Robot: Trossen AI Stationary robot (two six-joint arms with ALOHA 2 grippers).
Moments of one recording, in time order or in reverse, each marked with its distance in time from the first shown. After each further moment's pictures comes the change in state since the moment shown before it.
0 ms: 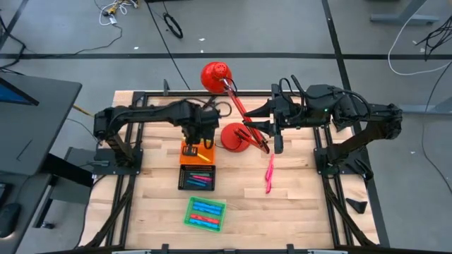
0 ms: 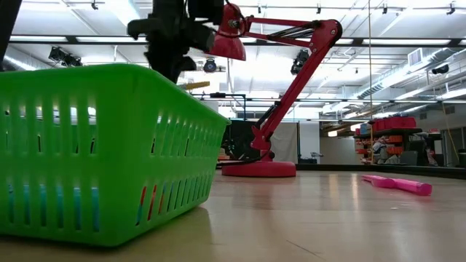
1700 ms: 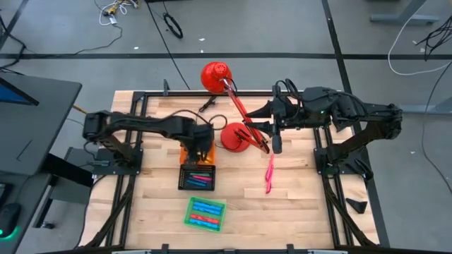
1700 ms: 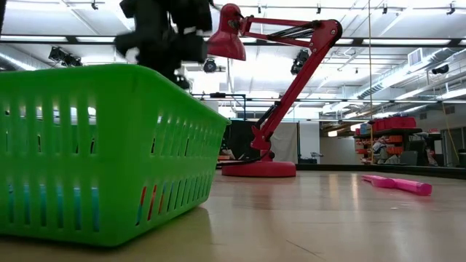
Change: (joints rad) left arm -0.070 -0.112 -0.348 0.407 0.139 -0.133; right arm 0.000 0.000 0.000 -0.086 0.045 0.019
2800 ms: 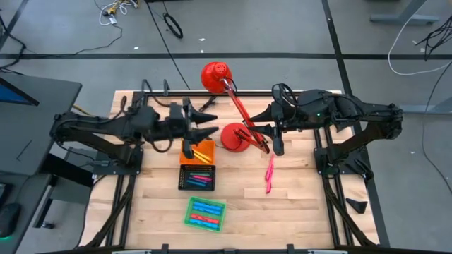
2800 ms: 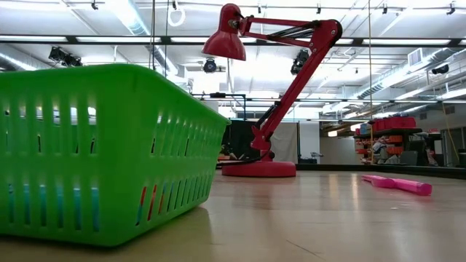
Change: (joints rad) left arm -0.209 -0.414 -0.001 1.042 -0.353 -0.296; right arm 0.000 -0.002 0.000 -0.114 -0.016 0.065
